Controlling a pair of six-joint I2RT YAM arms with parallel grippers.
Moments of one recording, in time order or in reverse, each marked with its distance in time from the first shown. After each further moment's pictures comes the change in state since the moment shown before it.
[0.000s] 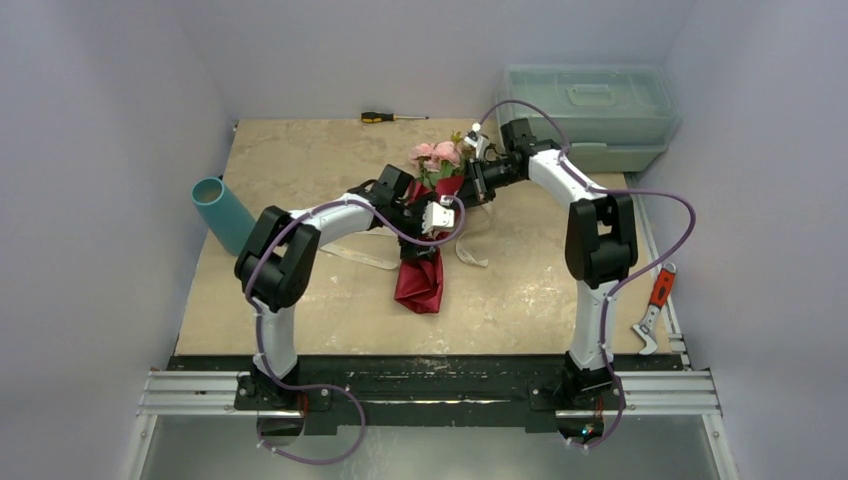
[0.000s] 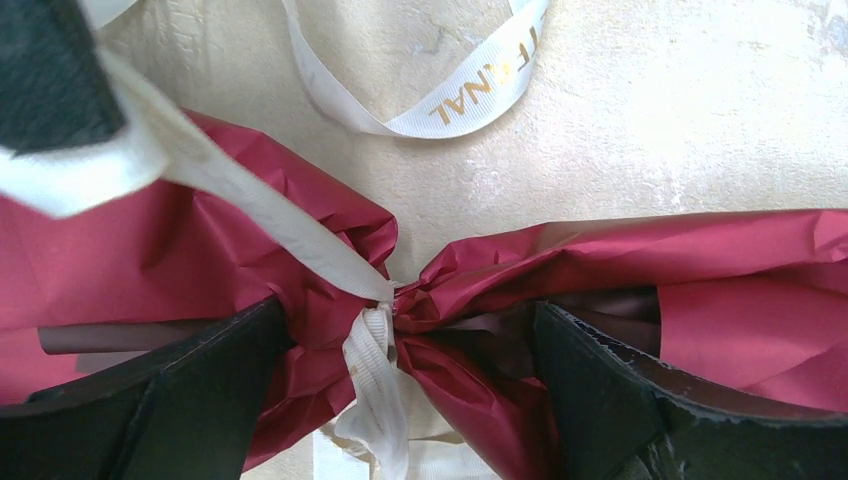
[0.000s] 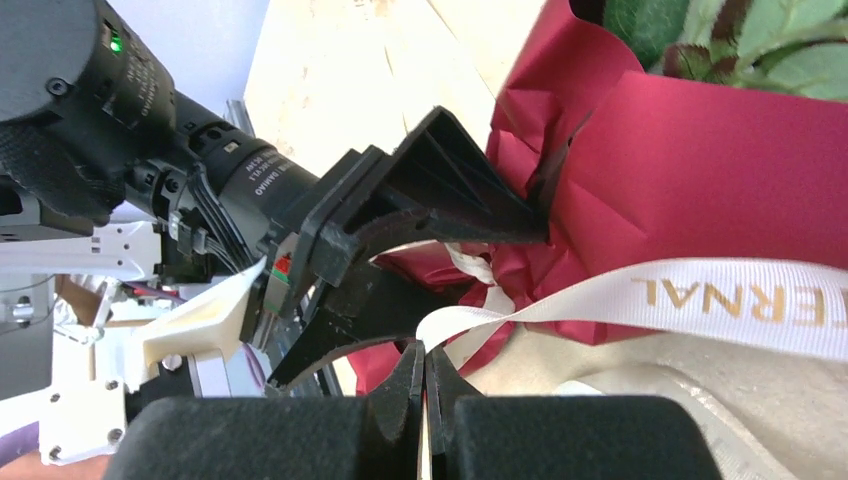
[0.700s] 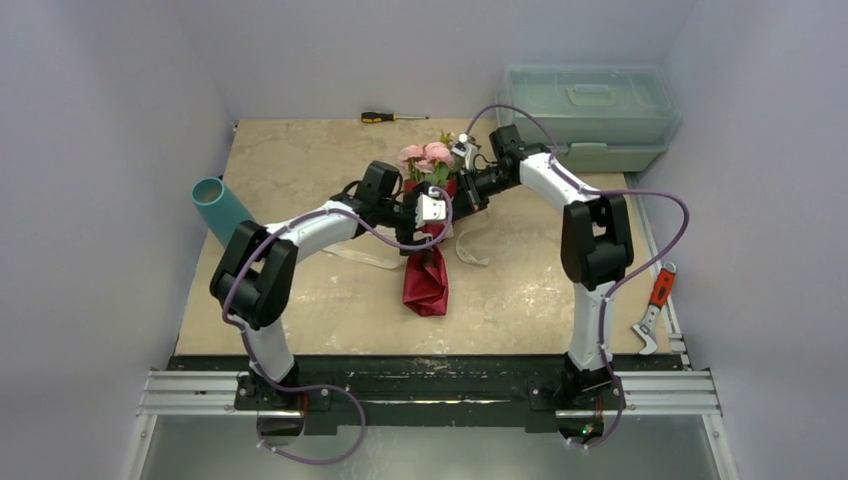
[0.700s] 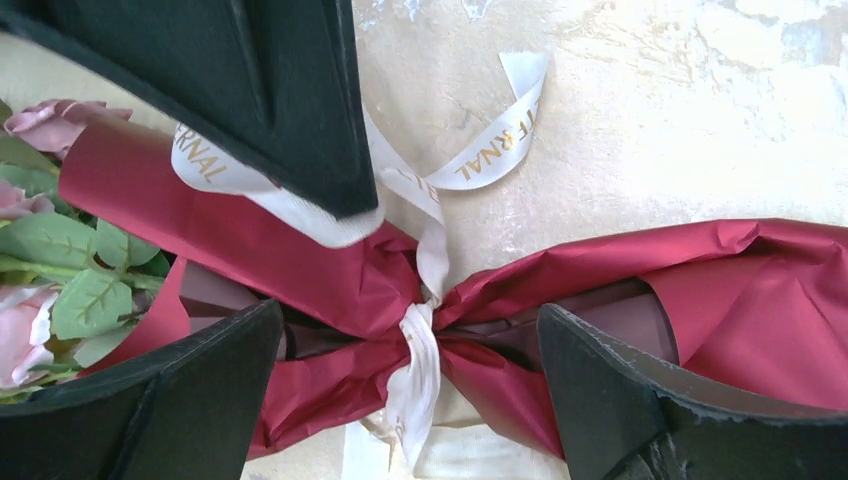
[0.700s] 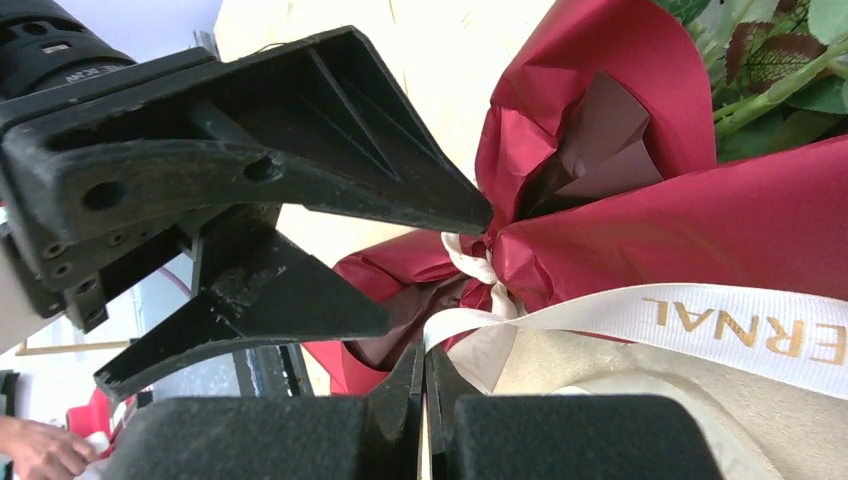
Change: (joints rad) left arm 0.019 -0.166 -0.136 0.182 0.063 -0.101; right arm 0.047 -0.006 -0.041 -0.050 0.032 -0.162
